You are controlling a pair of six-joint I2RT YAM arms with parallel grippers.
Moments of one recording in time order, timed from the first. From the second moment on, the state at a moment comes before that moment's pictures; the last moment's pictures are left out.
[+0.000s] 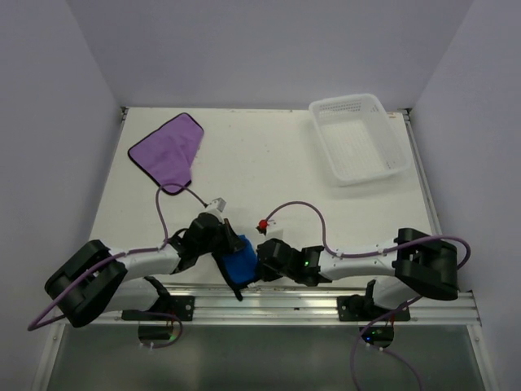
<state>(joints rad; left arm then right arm) -0.72 1.26 0.27 0.32 0.08 -0.90 1.28 1.47 0.64 -0.01 0.23 0.92</state>
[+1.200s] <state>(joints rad) -0.67 1.24 0.34 0.24 0.09 -0.85 1.61 1.71 0.95 -0.48 0.77 0.65</state>
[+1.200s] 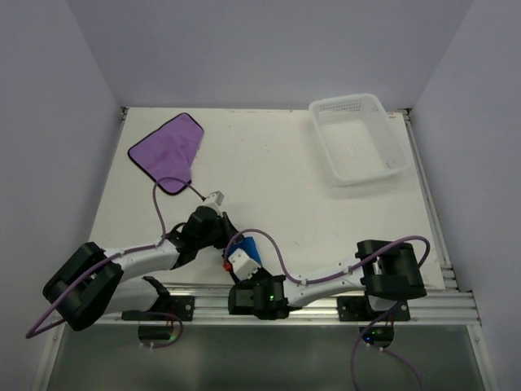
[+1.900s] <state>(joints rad) -0.67 1.23 0.31 0.24 0.08 -0.85 1.71 1.93 1.15 -0.75 0.97 0.69</state>
